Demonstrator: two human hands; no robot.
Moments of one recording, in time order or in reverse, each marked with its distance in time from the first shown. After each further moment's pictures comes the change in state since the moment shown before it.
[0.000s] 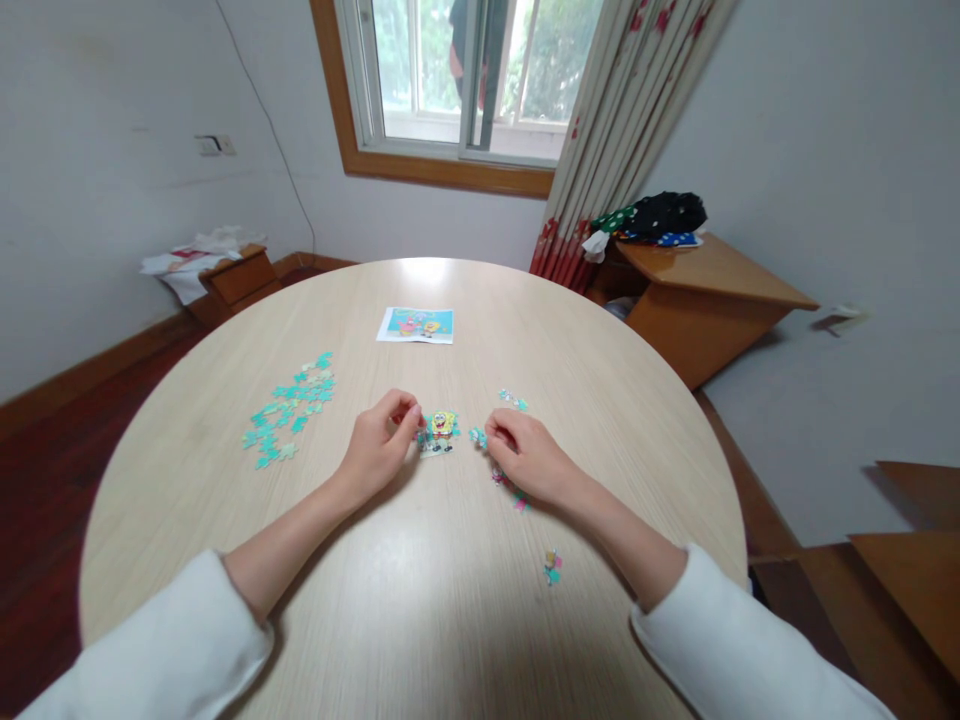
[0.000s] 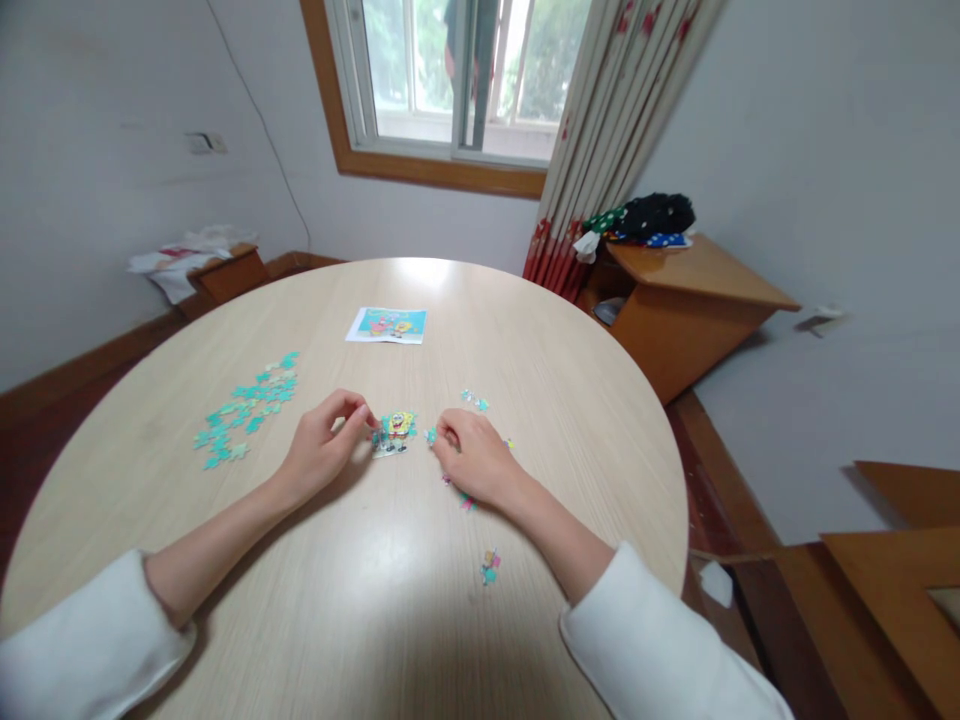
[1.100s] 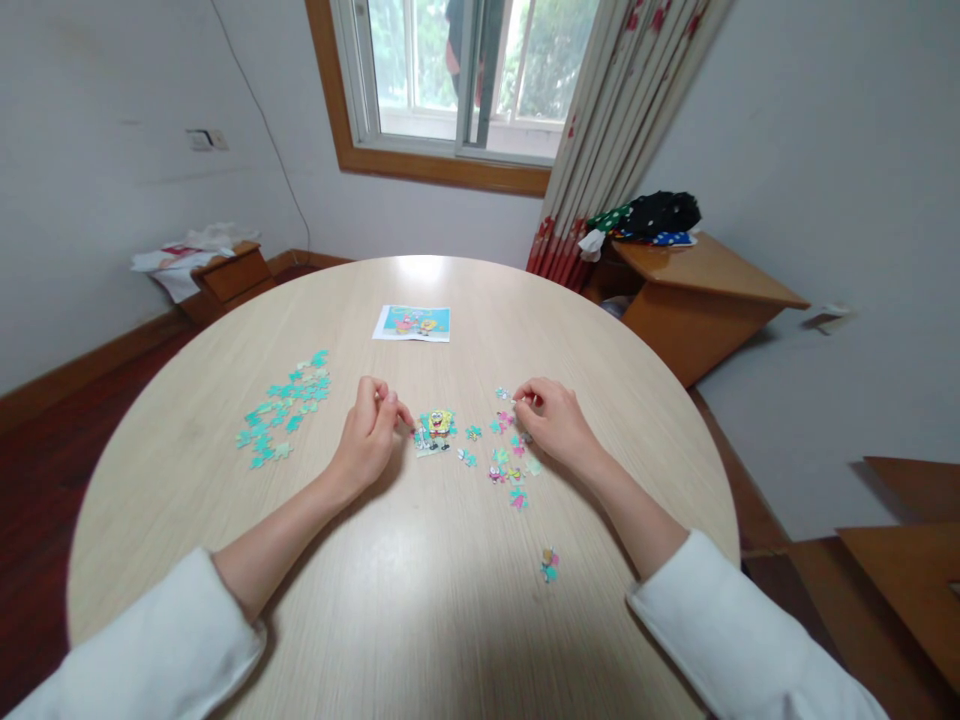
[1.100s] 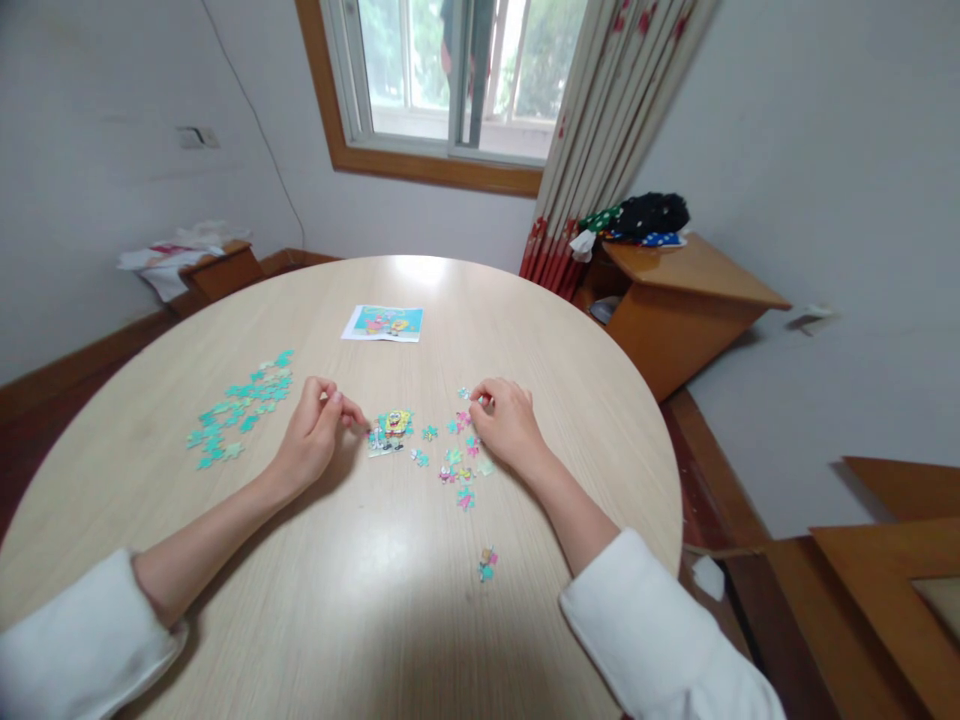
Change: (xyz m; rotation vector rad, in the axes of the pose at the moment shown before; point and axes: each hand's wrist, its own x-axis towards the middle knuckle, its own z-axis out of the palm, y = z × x) left_hand 0.002 -0.011 -0.001 -0.091 0.066 -0.075; right_hand 0.016 0.043 -0.019 -0.105 0.283 0.101
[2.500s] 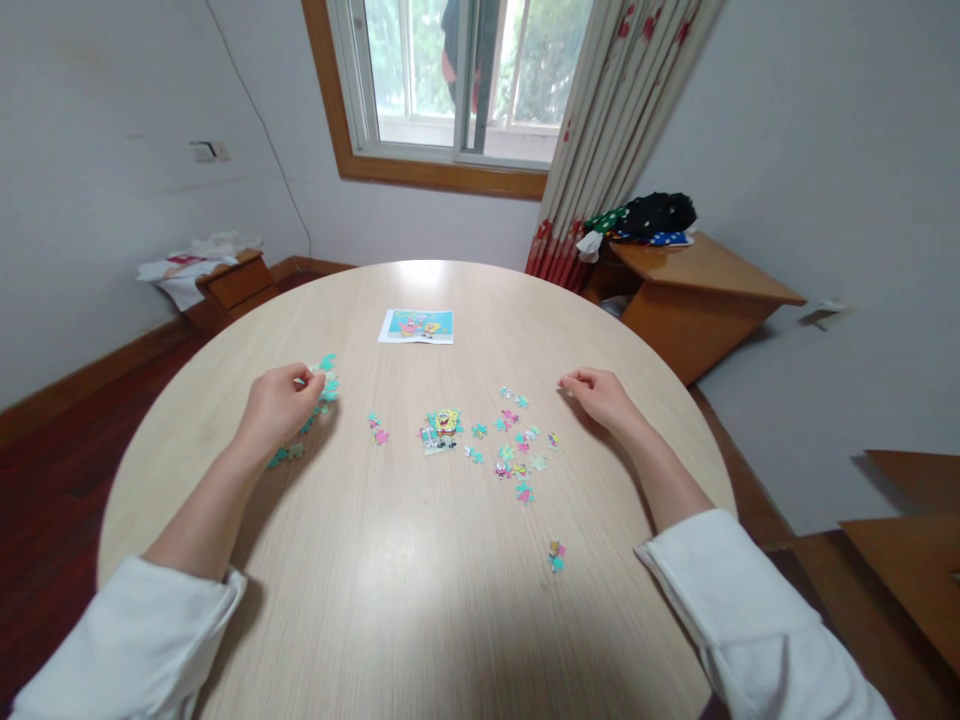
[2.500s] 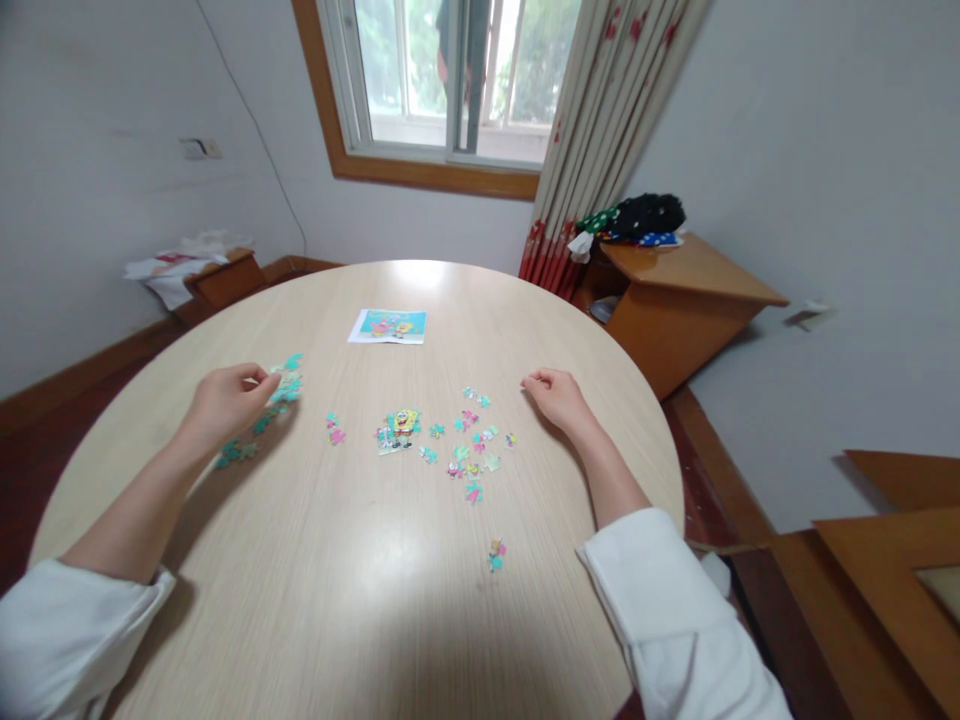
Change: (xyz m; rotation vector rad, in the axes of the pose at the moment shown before) left_hand 0.042 -0.017 -0.101 0.737 0.138 -0.289; right_hand 0.021 0.066 -0.027 0.229 0.049 0.302
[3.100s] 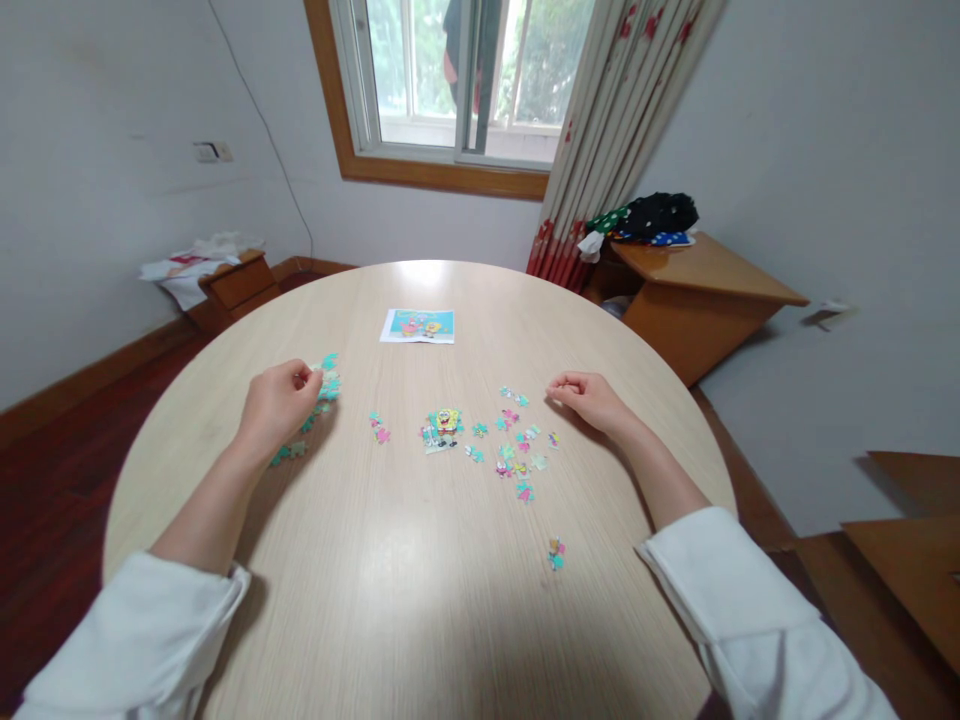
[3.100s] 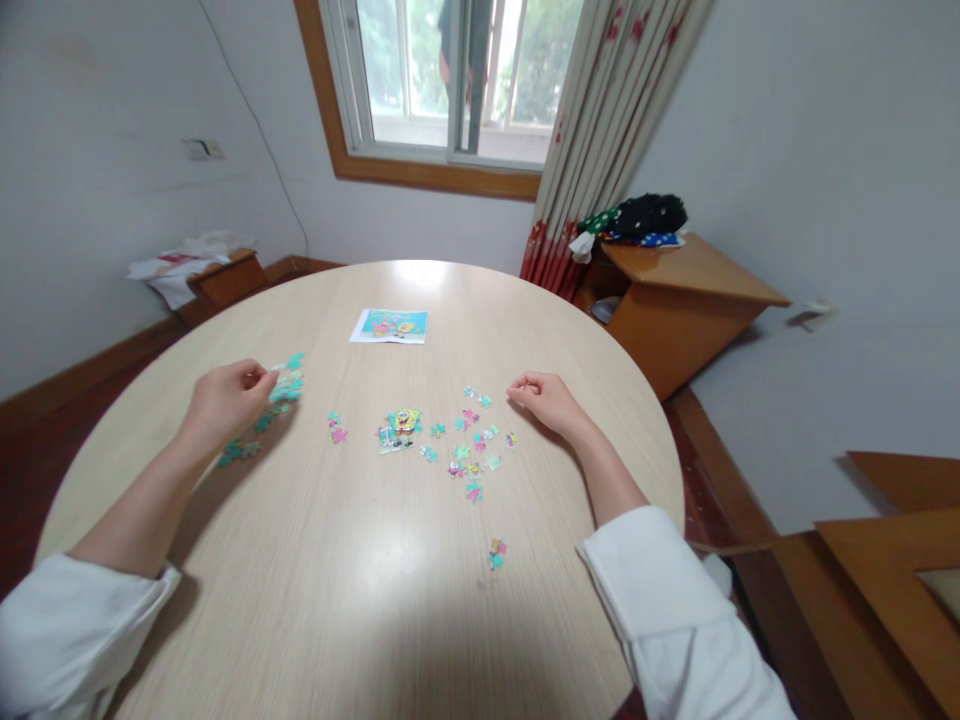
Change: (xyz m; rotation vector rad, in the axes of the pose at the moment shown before) left_hand 0.000 -0.003 0.000 0.041 0.045 0.036; right_hand -0.008 -0.011 0.003 0.111 -0.226 0.008
